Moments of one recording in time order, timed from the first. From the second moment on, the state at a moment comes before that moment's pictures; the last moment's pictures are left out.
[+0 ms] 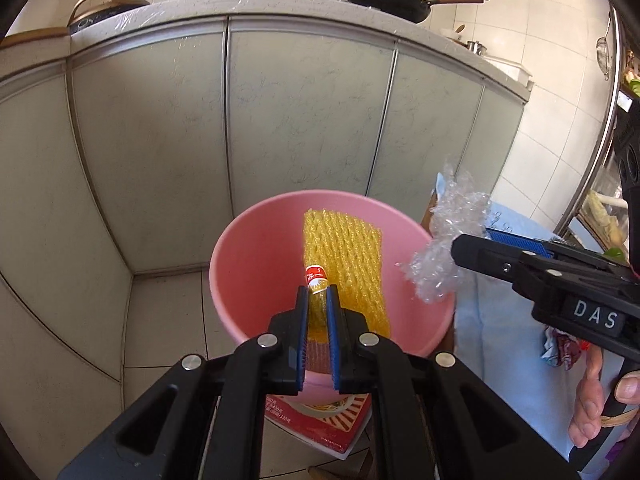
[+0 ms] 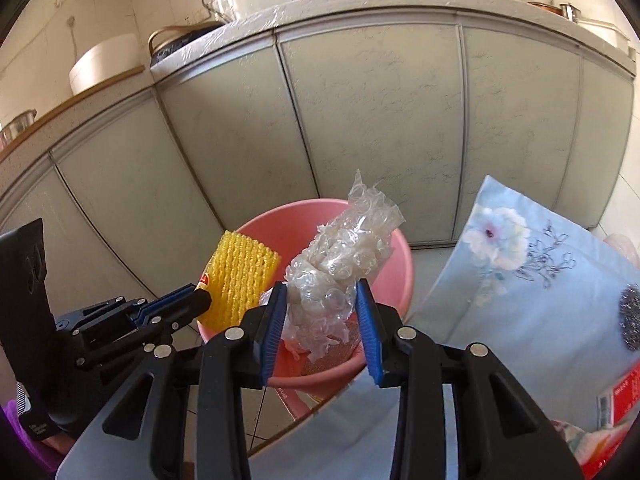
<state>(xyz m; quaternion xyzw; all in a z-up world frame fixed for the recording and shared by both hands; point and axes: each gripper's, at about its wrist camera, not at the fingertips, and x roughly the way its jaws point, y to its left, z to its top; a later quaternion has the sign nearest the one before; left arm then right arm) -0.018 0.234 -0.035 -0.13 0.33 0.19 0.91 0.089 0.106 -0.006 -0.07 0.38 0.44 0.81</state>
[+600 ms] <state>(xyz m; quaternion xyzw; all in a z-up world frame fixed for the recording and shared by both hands) -0.024 0.240 -0.035 -0.14 0.34 0.18 0.91 0.090 0.109 -0.019 -0.08 0.41 0.44 0.79</state>
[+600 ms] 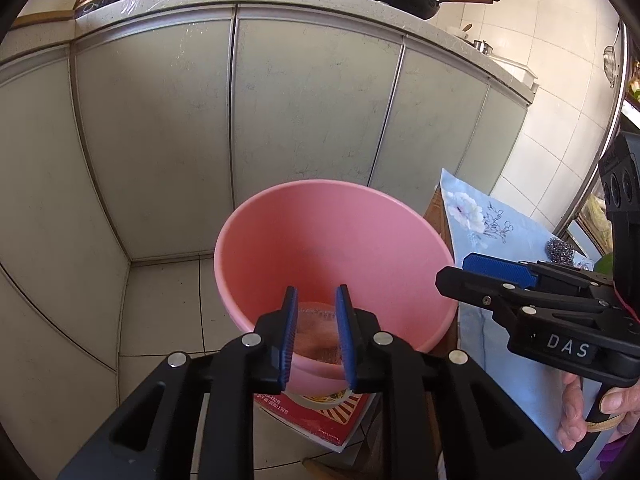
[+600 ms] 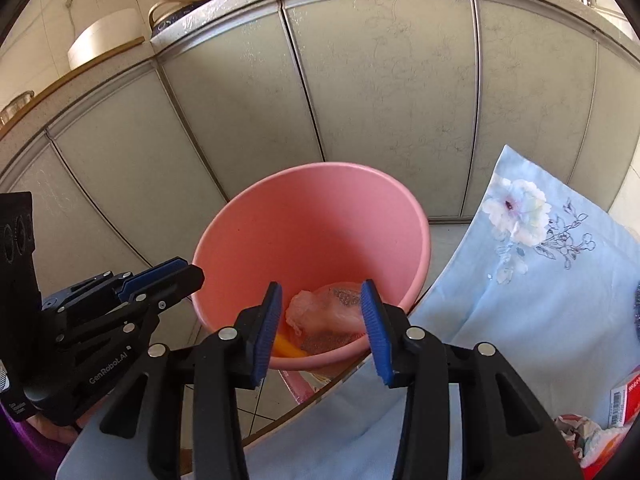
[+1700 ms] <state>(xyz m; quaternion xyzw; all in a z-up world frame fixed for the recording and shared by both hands) -0.006 0.130 0.007 -0.13 0.35 0.04 0.93 0.038 -0.073 0.021 -0.02 0.37 0.37 0.85</state>
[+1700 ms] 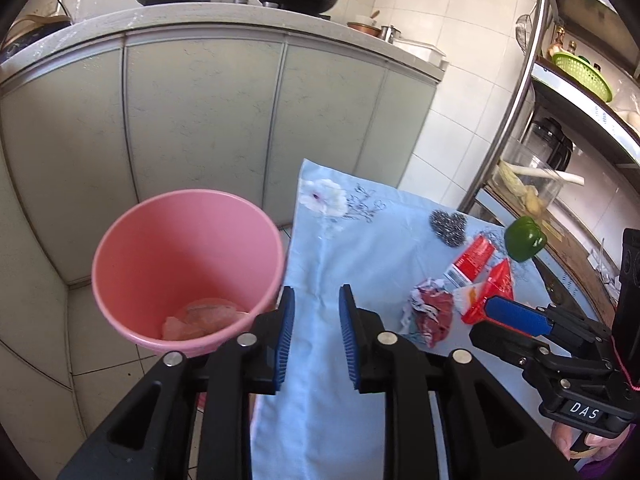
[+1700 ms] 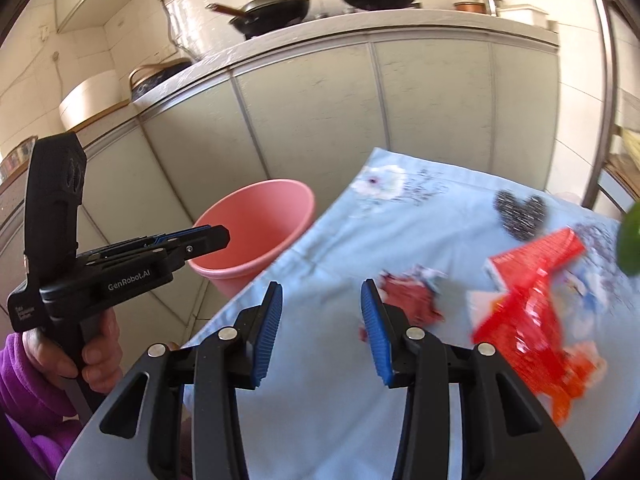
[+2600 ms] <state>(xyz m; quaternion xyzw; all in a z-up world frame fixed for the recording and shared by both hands) 0.111 0.030 0.018 -0.08 0.39 -0.07 0.92 0.050 -0.252 -0.002 0.09 0.37 0.23 0.90</state>
